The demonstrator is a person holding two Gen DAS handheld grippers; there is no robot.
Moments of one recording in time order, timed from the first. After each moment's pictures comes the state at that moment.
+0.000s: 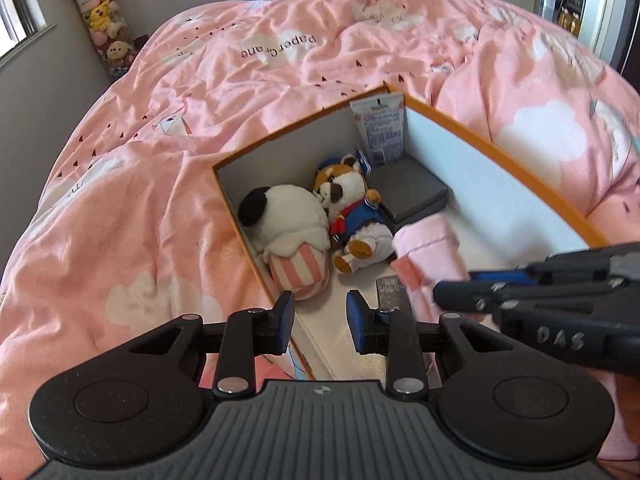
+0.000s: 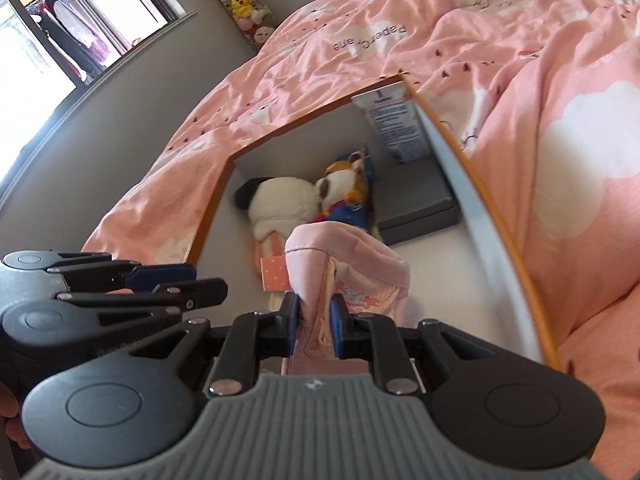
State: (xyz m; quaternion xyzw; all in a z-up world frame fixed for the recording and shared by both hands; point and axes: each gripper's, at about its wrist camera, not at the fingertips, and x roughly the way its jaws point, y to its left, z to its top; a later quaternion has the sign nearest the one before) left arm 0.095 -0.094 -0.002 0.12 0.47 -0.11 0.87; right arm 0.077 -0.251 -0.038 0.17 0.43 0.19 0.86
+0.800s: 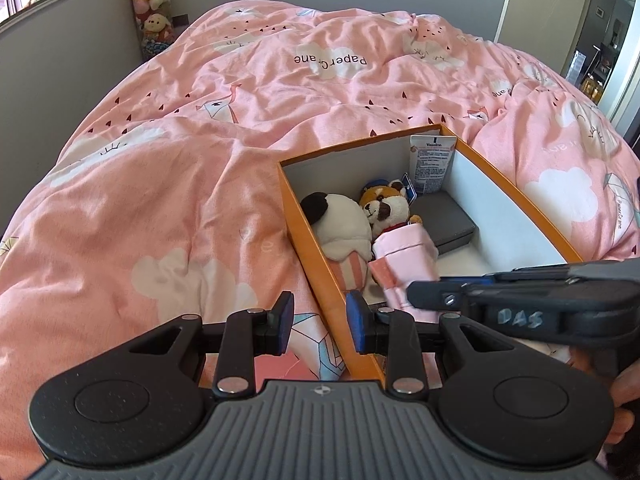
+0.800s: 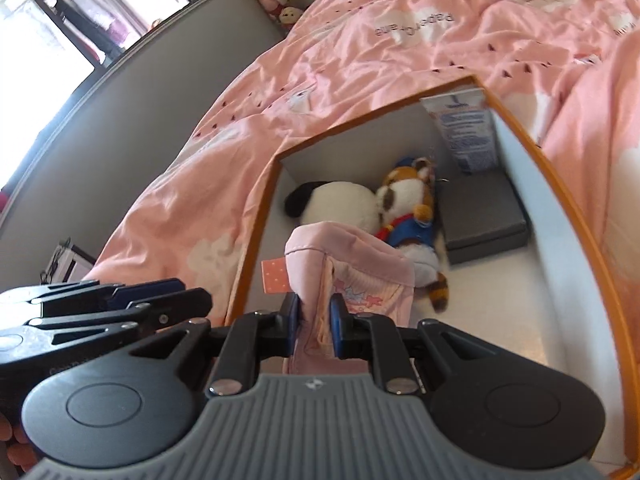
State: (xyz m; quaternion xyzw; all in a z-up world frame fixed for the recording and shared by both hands) left arm 0.093 -0.033 0.012 0.03 0.46 -0.09 0.88; right arm 0.111 -0.200 -0.026 0.15 0.45 0.22 0.85
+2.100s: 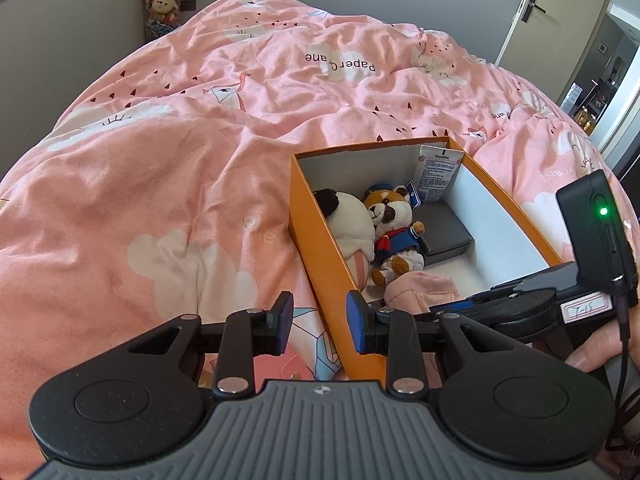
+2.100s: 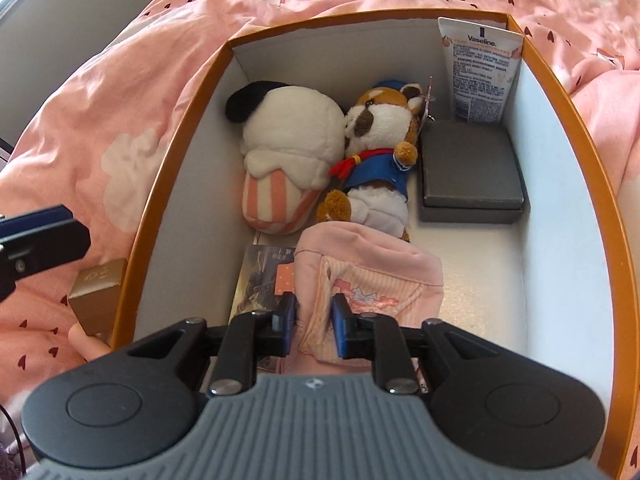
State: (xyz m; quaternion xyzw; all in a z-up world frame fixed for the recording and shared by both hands) left arm 0.092 -0.004 0.005 -0.04 0.46 -0.10 0.88; right arm 0.150 -0.175 -0.065 0.01 0.57 0.18 0.80
